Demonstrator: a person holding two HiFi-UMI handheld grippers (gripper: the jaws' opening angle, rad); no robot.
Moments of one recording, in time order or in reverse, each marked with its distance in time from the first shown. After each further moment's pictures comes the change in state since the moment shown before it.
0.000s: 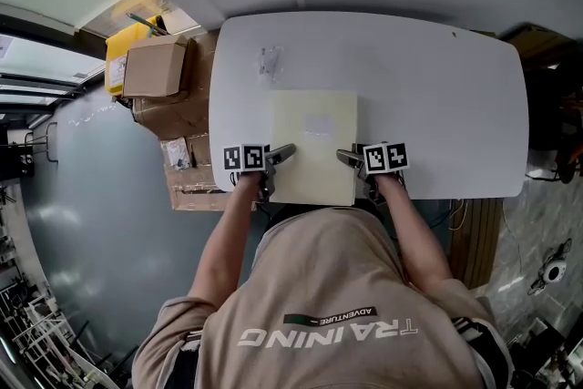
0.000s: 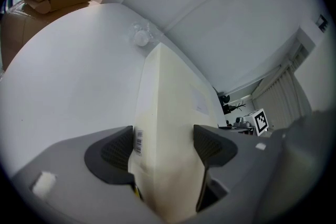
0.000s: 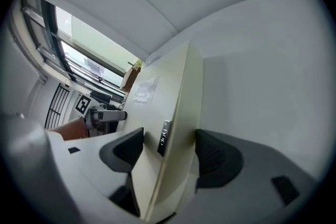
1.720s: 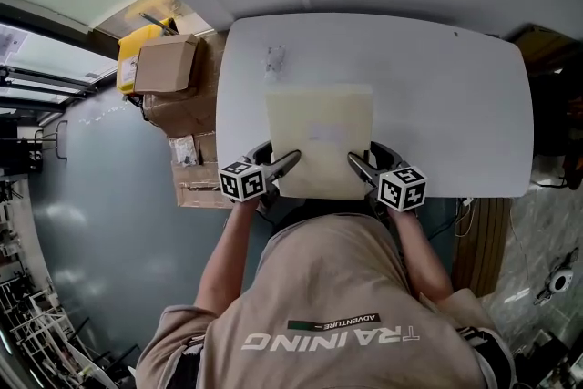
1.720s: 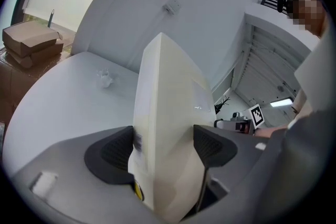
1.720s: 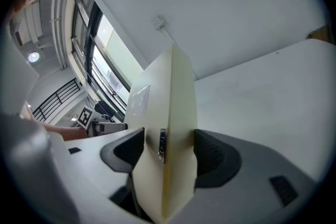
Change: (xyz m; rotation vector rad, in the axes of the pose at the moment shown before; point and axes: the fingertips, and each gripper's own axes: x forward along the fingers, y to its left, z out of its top) left arm -0.053 -0.075 0.000 0.353 -0.283 -0.100; right arm -0.091 0.057 0.017 -0.262 -0.421 0.038
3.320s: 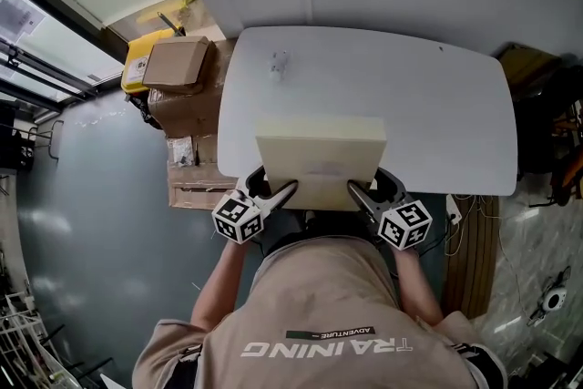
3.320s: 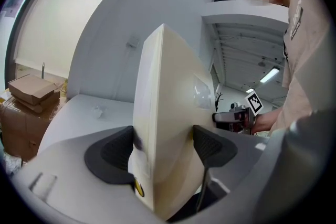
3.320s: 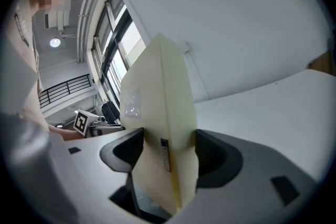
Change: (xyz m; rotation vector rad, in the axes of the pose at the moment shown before) left arm -0.098 -0.105 -0.027 0.330 -0.218 -0.001; right arm -0.100 0.095 -0.017 -0.173 -0.173 0.028
